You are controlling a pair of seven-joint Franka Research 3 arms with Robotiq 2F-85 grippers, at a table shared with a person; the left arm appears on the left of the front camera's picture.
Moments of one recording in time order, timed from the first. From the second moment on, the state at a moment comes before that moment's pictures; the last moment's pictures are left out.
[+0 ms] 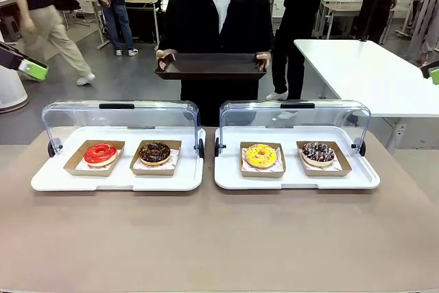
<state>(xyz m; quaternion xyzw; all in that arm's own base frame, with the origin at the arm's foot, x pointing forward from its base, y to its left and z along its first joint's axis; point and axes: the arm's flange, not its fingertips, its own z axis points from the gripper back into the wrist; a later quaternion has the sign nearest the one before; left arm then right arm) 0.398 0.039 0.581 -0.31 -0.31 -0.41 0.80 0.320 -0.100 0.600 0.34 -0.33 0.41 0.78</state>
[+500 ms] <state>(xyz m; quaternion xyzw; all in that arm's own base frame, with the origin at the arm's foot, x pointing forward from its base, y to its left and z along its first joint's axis) 0.400 0.081 0.568 -0.35 -0.28 -0.41 0.79 0.332 -0.149 0.570 0.34 -0.35 0.45 0.75</state>
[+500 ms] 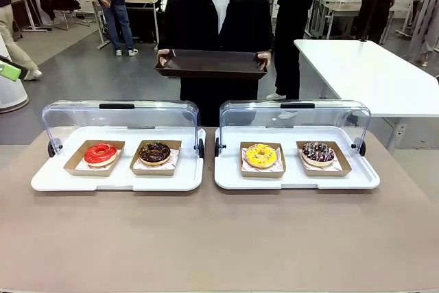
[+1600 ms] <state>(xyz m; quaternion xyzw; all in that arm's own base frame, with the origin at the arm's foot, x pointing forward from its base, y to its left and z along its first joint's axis) 0.393 0.100 0.564 -0.35 -0.29 -0.43 0.78 0.331 -0.152 0.572 0.33 -0.34 0.44 0.76</state>
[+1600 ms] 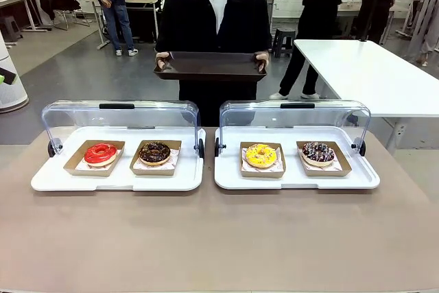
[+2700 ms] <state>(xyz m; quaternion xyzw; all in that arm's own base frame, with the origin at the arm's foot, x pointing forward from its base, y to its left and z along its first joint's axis) 0.394 0.102 0.562 -0.35 -0.28 -0.43 0.78 0.331 -0.152 0.572 0.33 -0.34 0.44 0.76</state>
